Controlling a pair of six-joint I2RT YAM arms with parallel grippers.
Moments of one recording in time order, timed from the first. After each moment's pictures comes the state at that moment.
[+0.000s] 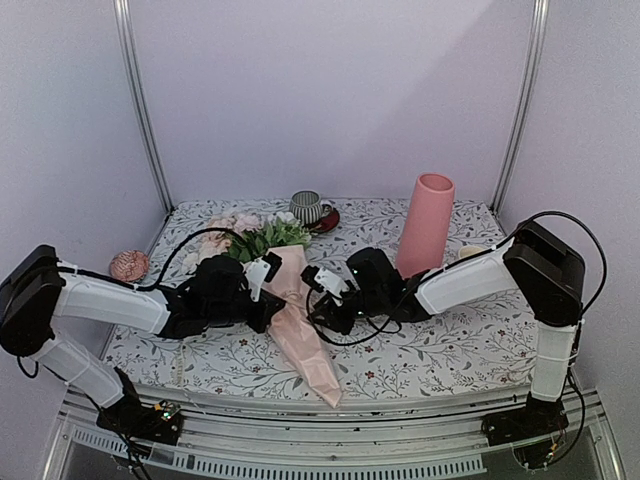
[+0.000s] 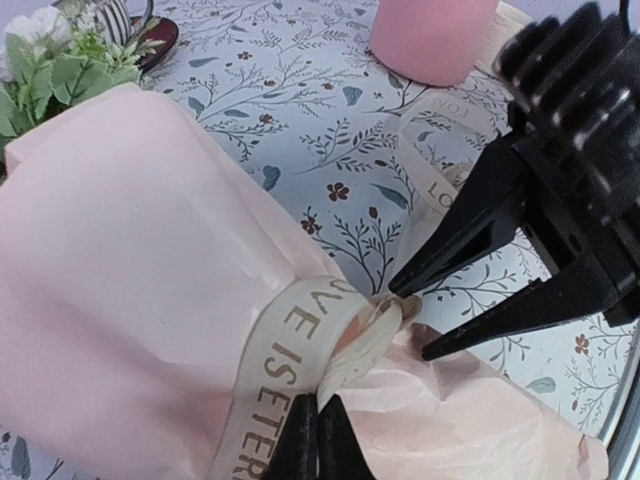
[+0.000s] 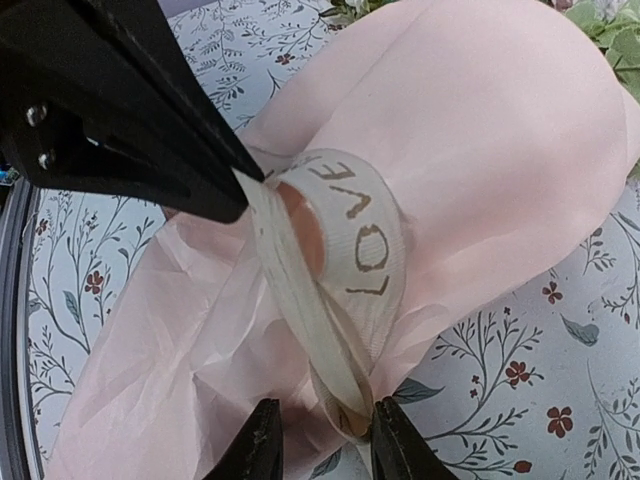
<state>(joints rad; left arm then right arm) -0.83 1.47 0.59 0.30 -0.02 -0.17 0.94 1.97 1.10 0.26 -0.26 -0.10</state>
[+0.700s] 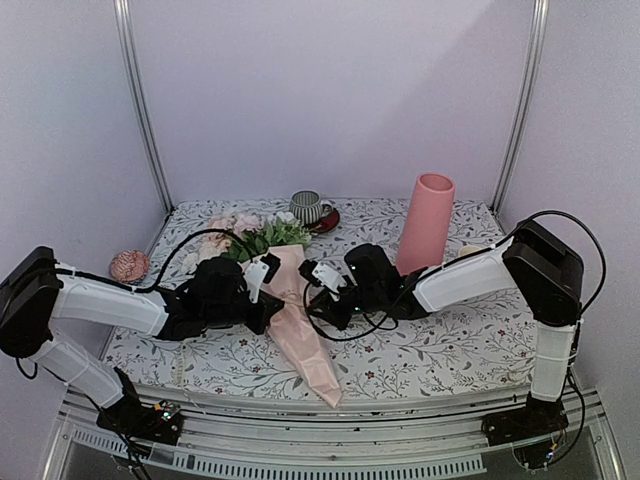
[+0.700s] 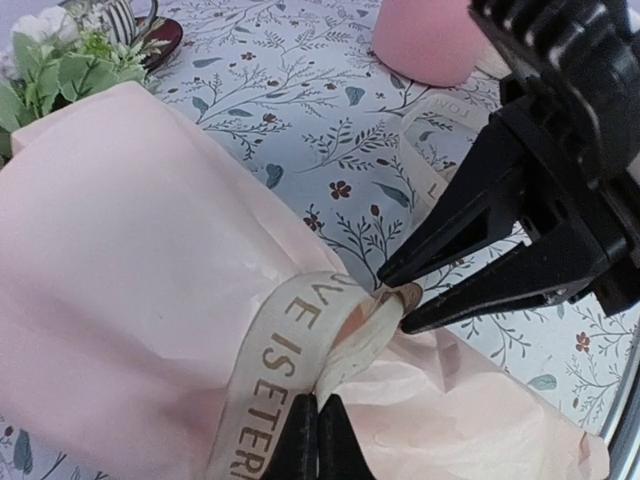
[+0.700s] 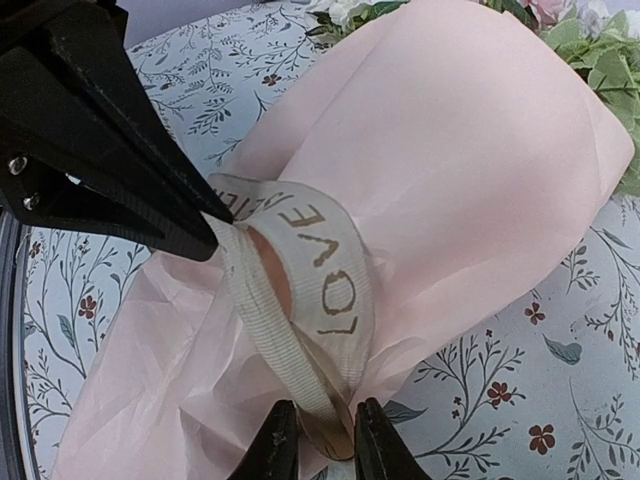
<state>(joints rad) -0.84 1.45 0.58 0.30 -0.04 -0.17 0.94 1.98 1.12 0.27 -0.24 -0.09</state>
